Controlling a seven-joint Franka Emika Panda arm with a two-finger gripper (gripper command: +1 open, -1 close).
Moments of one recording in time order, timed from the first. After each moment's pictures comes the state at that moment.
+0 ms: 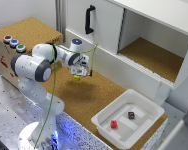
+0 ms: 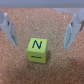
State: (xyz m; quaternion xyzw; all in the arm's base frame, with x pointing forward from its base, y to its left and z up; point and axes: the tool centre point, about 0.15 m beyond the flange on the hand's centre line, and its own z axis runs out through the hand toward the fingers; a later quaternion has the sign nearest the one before) arm 0.409 0.112 0.244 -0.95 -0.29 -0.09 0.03
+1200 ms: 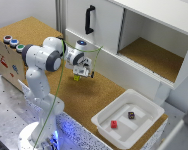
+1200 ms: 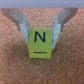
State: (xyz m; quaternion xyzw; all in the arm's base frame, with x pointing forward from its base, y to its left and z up) arm 0.413 0.128 0.204 -0.96 -0.26 0.00 0.04
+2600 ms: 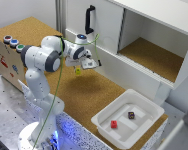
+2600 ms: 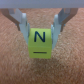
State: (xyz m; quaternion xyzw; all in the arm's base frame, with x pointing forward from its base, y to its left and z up) arm 0.427 0.132 0.240 -0.74 -0.67 -0.03 0.04
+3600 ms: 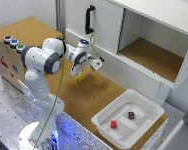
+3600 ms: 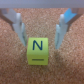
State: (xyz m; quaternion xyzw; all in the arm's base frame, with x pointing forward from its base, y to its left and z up) arm 0.425 0.116 0.228 -0.67 -0.74 -0.06 0.02
